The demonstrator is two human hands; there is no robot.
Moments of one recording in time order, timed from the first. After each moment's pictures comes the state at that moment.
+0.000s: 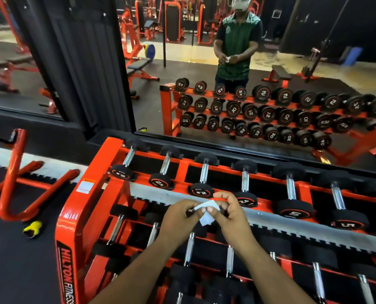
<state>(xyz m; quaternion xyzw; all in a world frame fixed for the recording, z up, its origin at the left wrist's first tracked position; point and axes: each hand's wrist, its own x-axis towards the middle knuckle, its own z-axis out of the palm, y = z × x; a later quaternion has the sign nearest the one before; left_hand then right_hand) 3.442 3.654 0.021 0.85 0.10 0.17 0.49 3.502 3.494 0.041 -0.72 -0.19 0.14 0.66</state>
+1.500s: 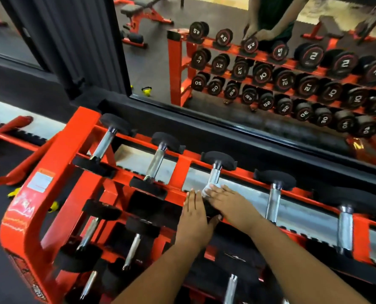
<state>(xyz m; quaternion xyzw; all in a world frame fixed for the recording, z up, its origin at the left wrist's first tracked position) 3.664 3.679 -0.140 0.91 0.22 0.02 0.35 3.804 3.567 -0.127 -0.79 -0.61 0.01 -0.02</state>
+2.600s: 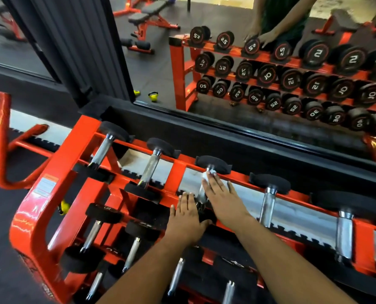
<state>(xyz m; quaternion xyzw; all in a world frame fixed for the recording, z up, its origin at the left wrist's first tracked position) 3.683 3.683 -0.107 0.92 0.25 -0.15 0.26 3.809 3.581 -0.110 -0.88 -0.47 0.08 -0.03</state>
